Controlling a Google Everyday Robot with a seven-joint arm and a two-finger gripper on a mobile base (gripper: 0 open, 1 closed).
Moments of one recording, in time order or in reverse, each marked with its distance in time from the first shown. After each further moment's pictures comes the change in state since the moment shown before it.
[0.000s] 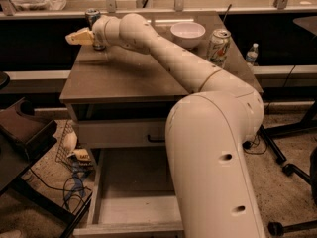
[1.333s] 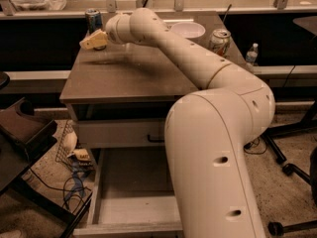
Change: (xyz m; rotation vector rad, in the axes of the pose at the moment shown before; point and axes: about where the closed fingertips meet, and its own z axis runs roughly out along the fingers) arm 0.019 -0.038 -0.029 0.047 0.113 -0.081
